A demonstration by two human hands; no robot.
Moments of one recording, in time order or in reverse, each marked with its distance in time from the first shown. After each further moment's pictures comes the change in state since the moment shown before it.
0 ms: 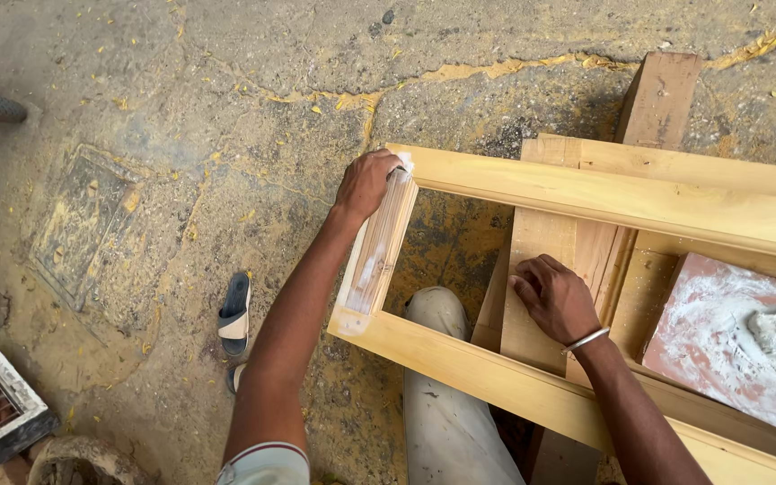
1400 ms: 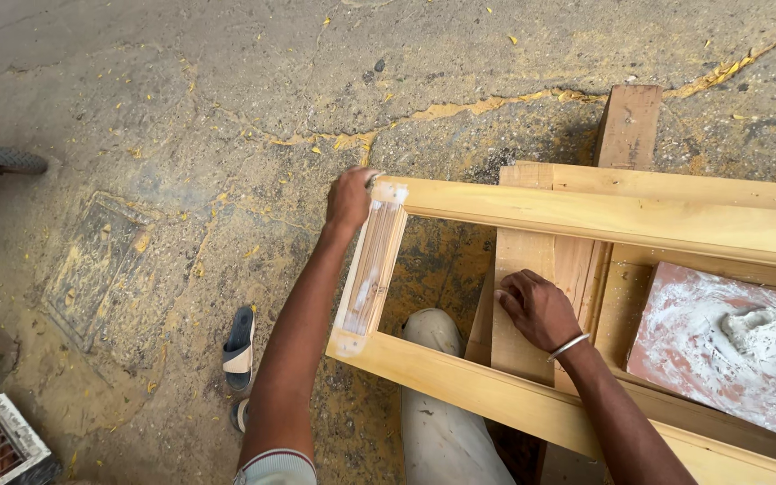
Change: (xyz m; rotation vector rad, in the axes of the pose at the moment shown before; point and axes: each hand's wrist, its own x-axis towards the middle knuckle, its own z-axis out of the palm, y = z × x) left_hand 0.012 0.014 -0.029 -0.054 0.061 -0.303; right_hand 0.000 0.007 0.002 0.016 0.028 -0.056
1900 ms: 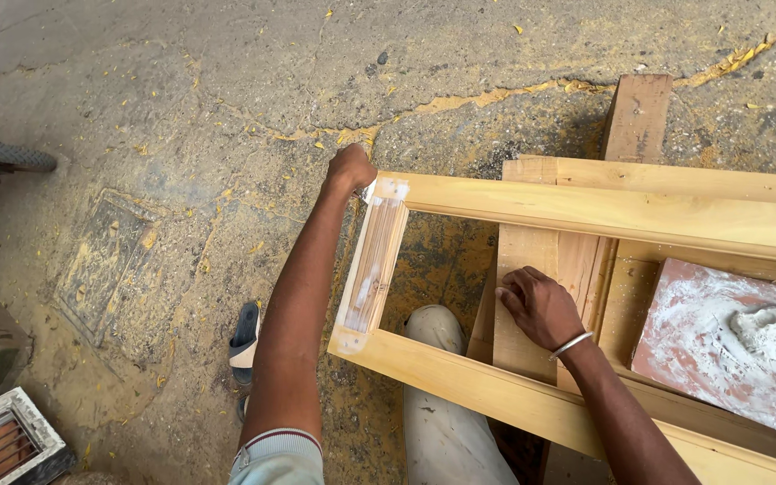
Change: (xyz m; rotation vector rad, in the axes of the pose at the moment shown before) left_hand 0.076 -0.004 -0.002 0.205 -0.306 -0.309; right_hand 0.000 -0.001 -0.001 0.009 -0.005 0.022
